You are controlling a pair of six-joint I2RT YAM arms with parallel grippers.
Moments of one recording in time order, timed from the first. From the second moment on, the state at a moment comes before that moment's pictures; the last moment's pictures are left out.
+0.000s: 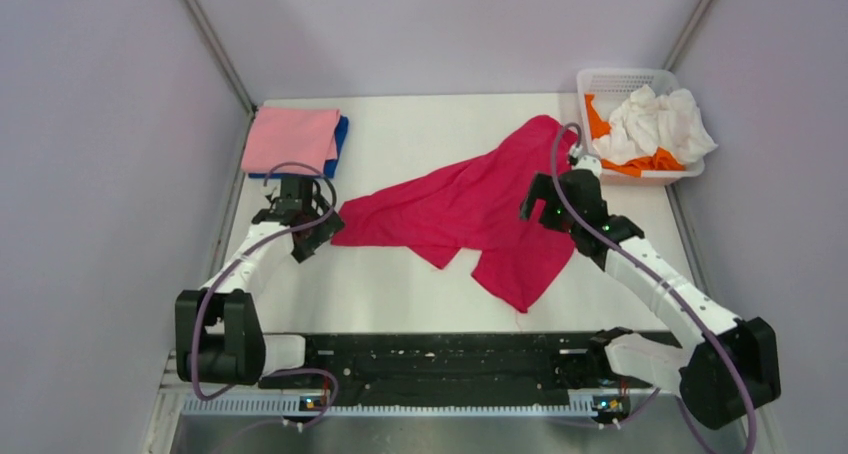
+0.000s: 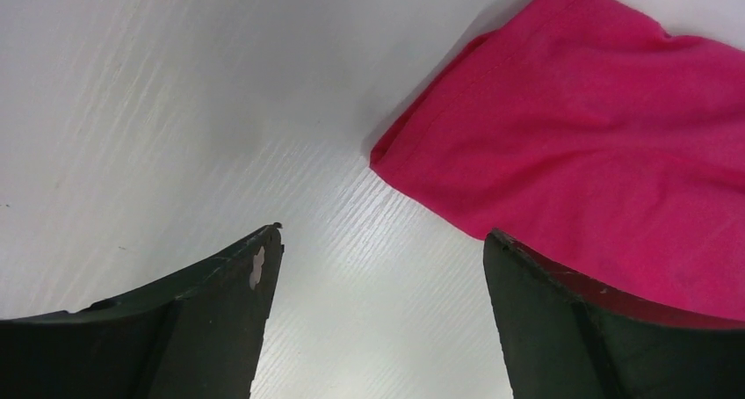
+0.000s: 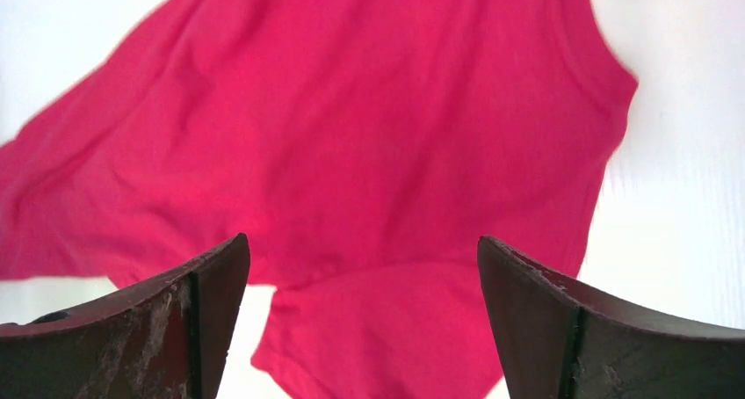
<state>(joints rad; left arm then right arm) -0.05 1.27 0.79 -0.55 -0.11 -0.73 0.39 1.12 0.80 -0.31 0.22 0.52</state>
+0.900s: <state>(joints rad) -0.05 1.60 0.92 -0.54 -0.12 -0.76 0.39 0.95 0.66 -0.51 0.22 0.57</state>
